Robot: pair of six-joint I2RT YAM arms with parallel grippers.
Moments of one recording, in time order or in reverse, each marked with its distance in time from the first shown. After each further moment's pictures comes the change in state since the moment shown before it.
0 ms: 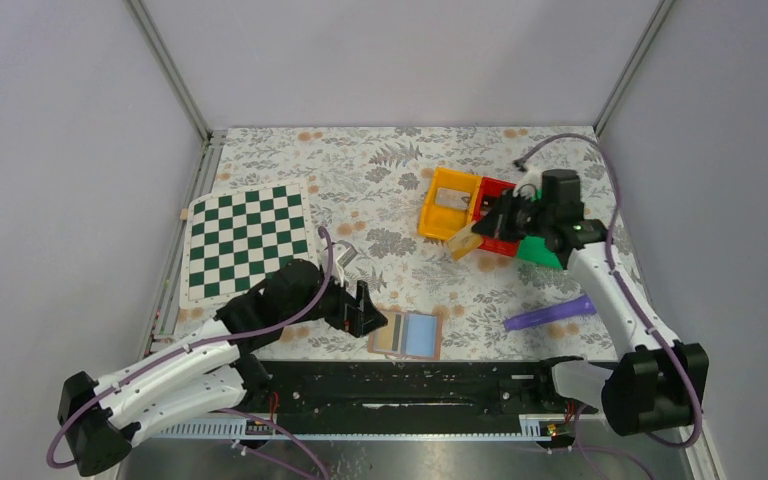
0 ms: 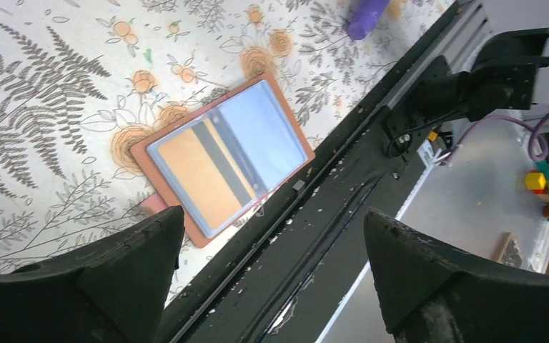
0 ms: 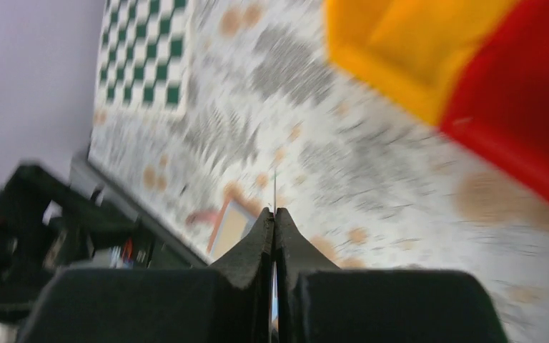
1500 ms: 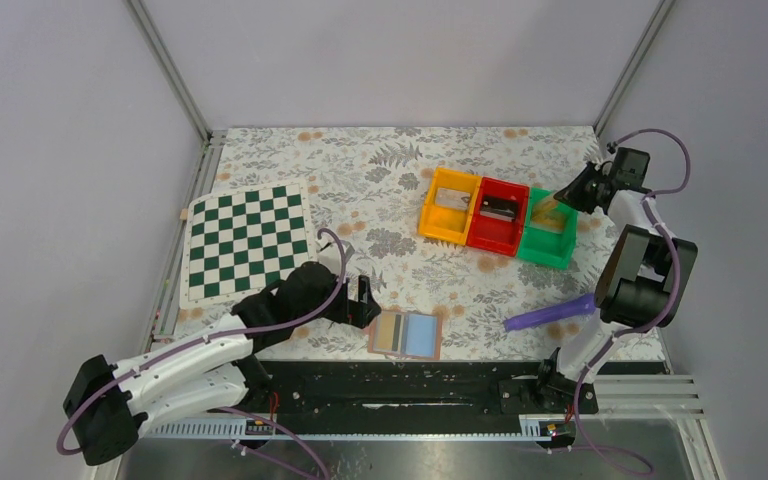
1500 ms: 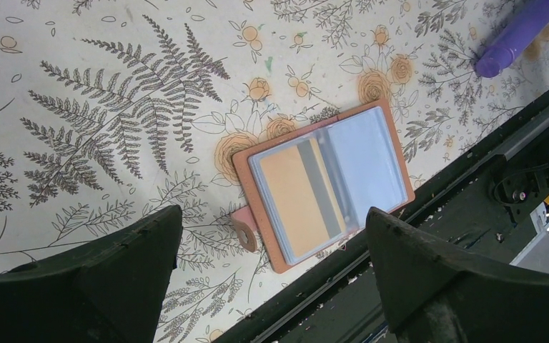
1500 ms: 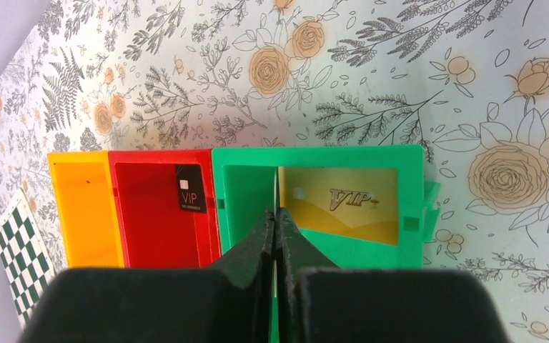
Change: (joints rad) left arm 0.000 0.099 -0.054 0.039 -0.264 0.019; right arm -0.564 0.547 0.314 0.139 0.207 -0.006
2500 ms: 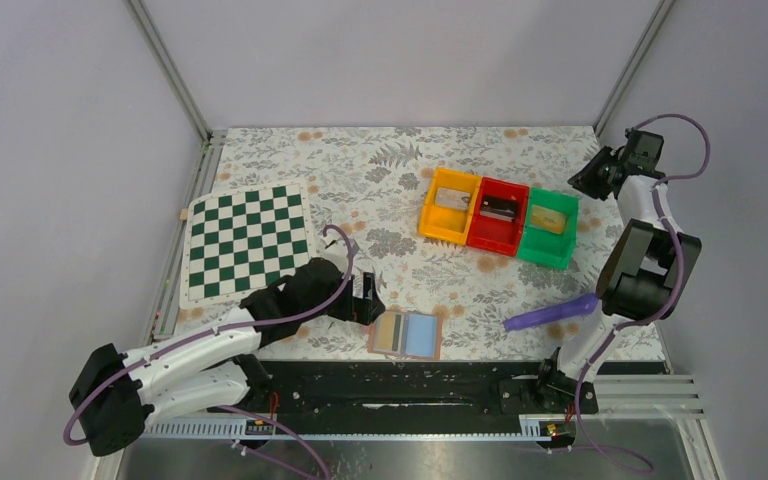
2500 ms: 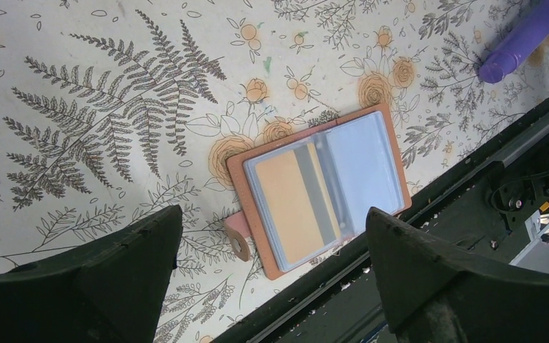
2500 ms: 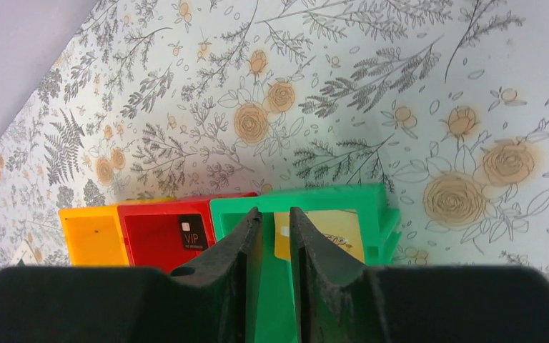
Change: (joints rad) left arm 0.000 0.080 0.029 0.013 0.006 -0.027; right arm -0.026 0.072 0.177 -0.084 0.078 0.037
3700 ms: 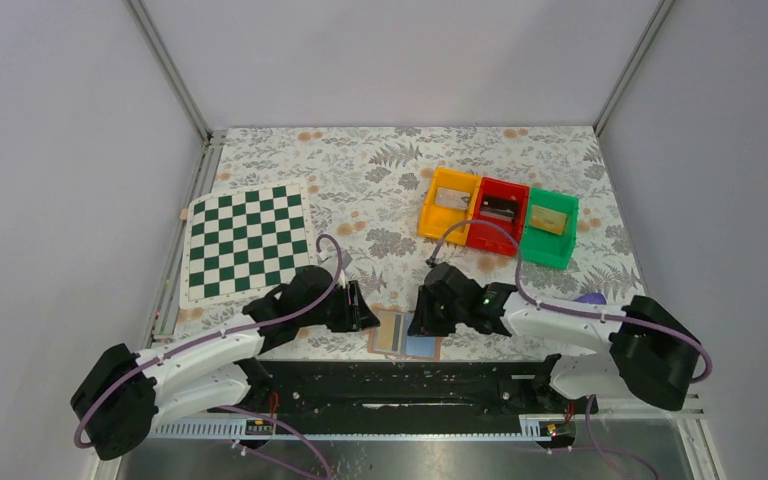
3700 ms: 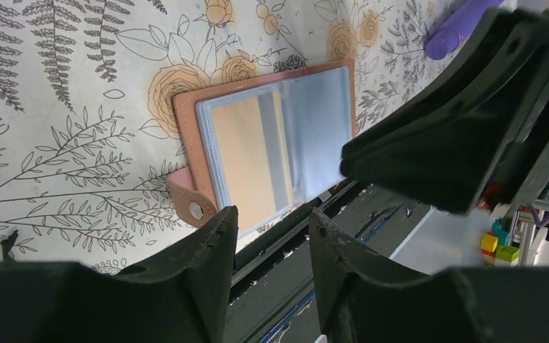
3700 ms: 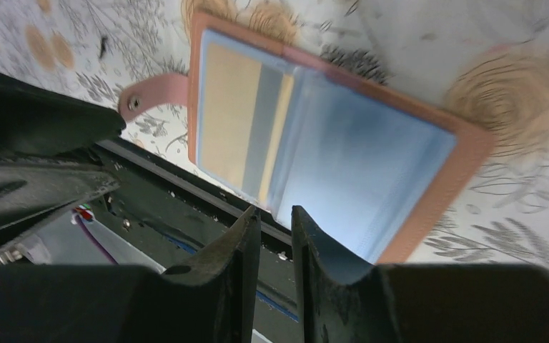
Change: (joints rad) left arm 0.071 0.012 -0.145 0.138 0.256 -0.256; right arm 1.309 -0.565 -0.798 0.096 0.223 0.563
